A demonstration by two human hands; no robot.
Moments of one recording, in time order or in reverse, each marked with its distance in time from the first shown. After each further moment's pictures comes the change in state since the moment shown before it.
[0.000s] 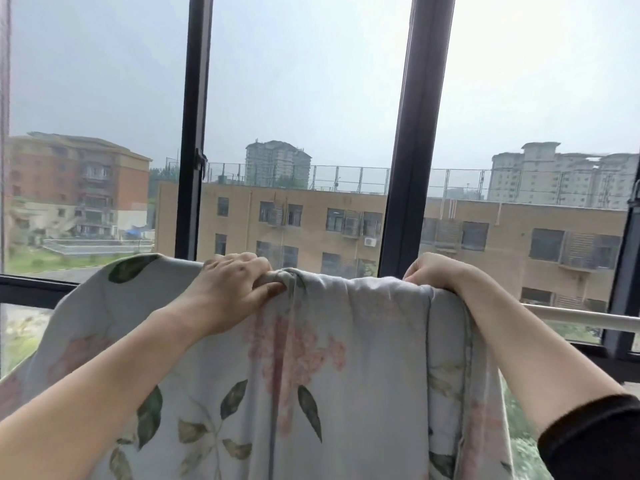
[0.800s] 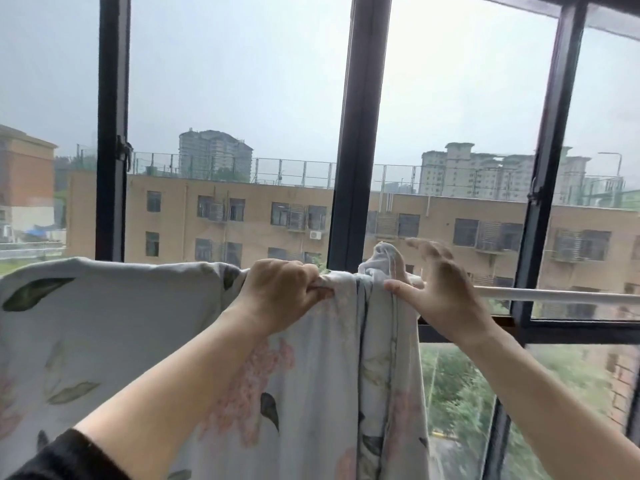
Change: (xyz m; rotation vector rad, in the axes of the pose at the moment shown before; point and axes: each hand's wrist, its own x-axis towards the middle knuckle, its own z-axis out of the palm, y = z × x) left_hand 0.056 0.098 0.043 0.028 0.198 0.266; right_hand -0.102 0.027 0.021 0.025 0.737 -0.190
